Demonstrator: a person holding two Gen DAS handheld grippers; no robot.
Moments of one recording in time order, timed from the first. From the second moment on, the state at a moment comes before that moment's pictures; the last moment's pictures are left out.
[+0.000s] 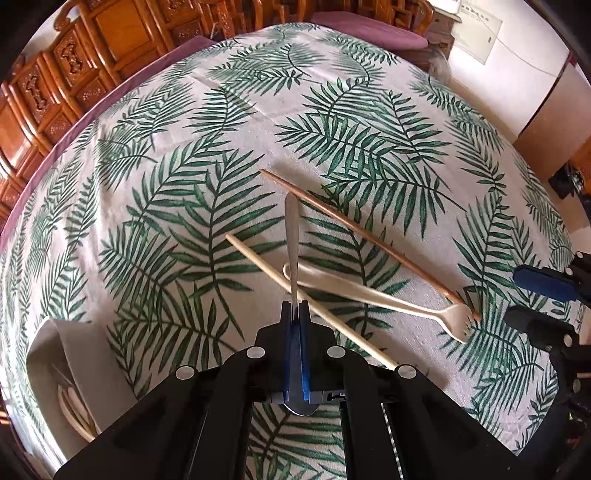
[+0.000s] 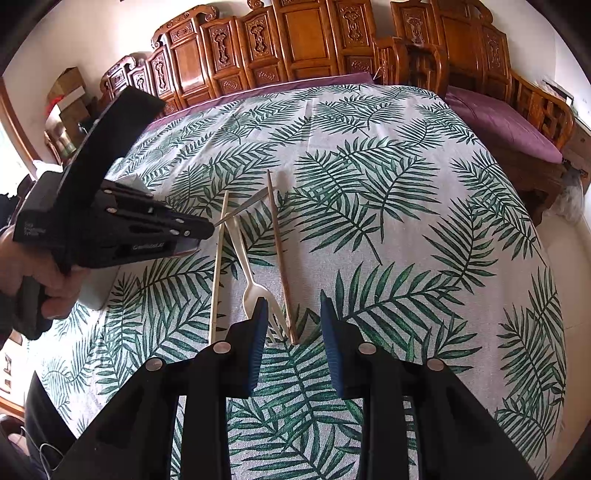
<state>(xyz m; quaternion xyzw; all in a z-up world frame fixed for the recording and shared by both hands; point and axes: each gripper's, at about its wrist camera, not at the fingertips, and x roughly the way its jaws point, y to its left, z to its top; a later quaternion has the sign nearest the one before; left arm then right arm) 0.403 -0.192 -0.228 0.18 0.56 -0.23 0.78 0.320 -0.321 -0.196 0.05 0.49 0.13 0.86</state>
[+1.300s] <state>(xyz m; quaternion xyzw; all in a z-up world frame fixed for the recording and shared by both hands) 0.295 -0.105 -0.154 0.07 0.49 -0.22 0.84 0.366 -0.243 -0.227 -0.09 0.55 0.17 0.81</state>
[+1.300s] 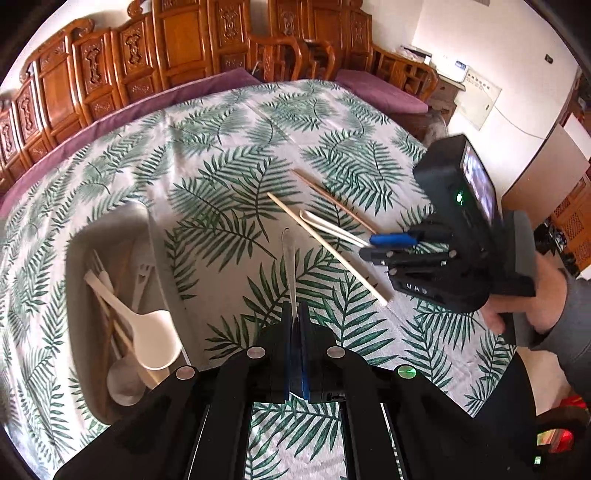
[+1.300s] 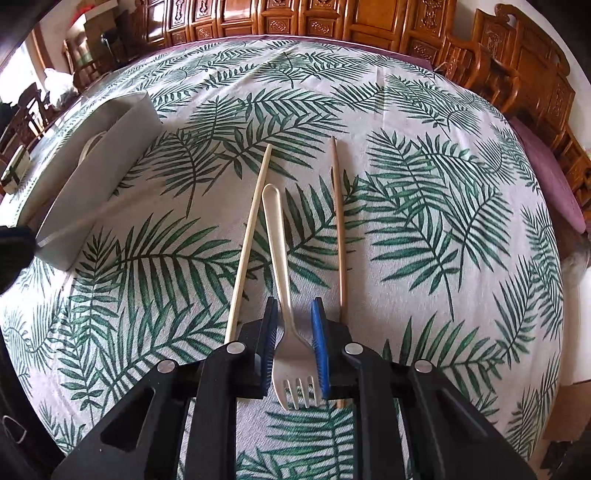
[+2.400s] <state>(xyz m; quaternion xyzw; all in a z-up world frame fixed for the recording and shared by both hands) 0.326 0.022 -0.138 0.01 0.46 -0.11 0.88 0.332 -0.168 -0.119 -0.04 0.47 0.23 0.85</state>
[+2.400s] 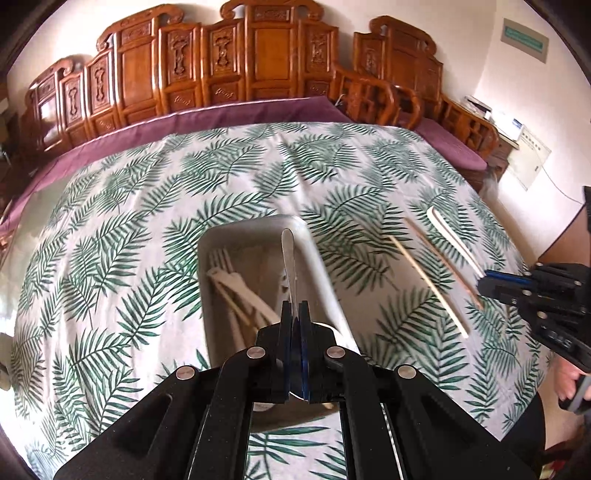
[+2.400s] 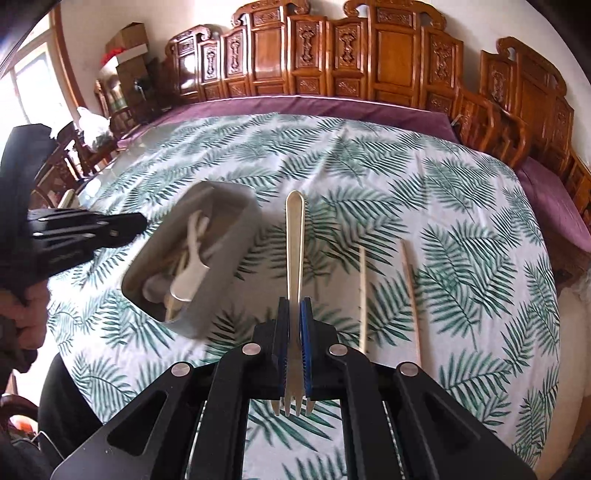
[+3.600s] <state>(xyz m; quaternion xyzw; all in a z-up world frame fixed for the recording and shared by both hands) 0.317 0.074 -0.132 0.00 0.43 -0.06 0.90 0.351 -0.068 -0.127 -0.04 0.48 0.28 0.83</state>
